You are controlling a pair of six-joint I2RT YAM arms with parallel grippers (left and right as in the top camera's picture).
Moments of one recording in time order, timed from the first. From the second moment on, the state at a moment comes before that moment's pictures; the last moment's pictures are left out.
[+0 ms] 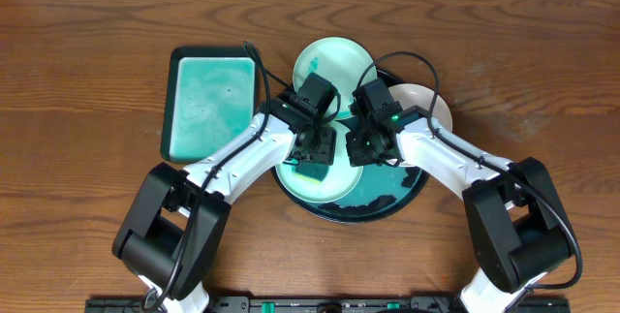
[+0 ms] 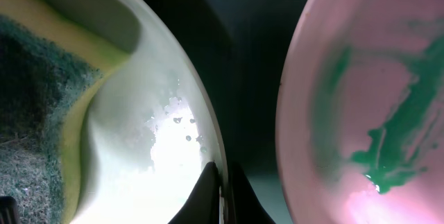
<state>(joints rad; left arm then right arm) -0.59 1.84 1.21 -0.68 0.12 -0.44 0.48 1.85 1.08 -0.55 -0.11 0.31</state>
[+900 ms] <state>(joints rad) -0.56 1.90 1.21 -0.65 0.14 -0.53 0.48 1.85 1.08 -0.56 -0.11 0.31</state>
